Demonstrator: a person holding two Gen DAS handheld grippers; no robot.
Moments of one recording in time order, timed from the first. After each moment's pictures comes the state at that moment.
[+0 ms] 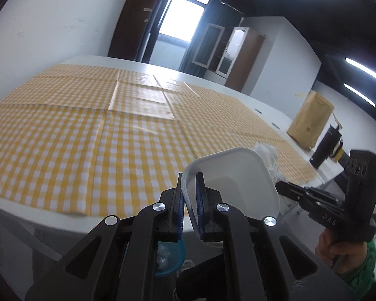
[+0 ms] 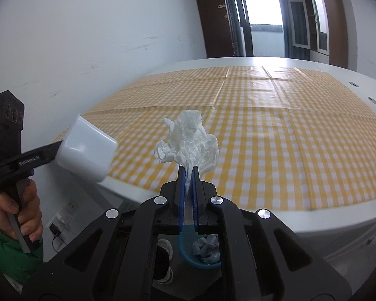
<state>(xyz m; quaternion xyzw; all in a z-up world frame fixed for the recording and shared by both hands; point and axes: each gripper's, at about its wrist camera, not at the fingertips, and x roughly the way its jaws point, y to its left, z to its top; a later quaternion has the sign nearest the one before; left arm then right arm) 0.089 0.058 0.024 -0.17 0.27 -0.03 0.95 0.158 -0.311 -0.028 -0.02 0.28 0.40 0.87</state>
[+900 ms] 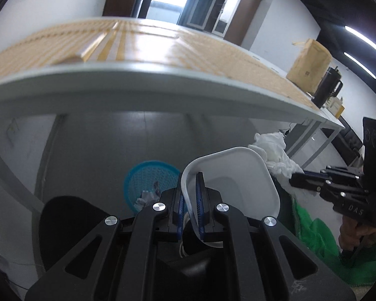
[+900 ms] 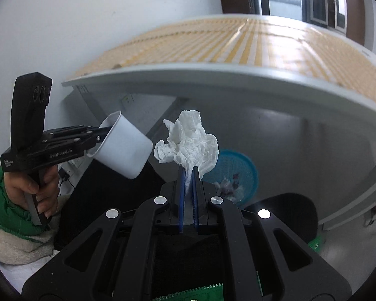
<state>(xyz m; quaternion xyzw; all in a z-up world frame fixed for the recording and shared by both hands) 0.029 0.042 -0.110 -0.15 0.37 -0.06 0.91 0.065 -0.329 -0.138 -0.08 0.38 0.42 0.82</state>
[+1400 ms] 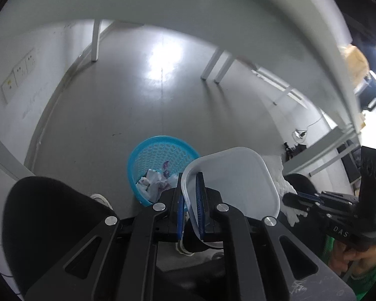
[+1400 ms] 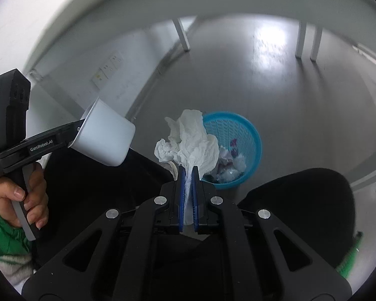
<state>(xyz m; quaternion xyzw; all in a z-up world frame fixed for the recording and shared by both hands) 0.098 0.068 -0.209 -0.21 0.44 -0.01 0.87 0.134 -0.293 -0.252 -0.06 0.49 0.37 0.79</state>
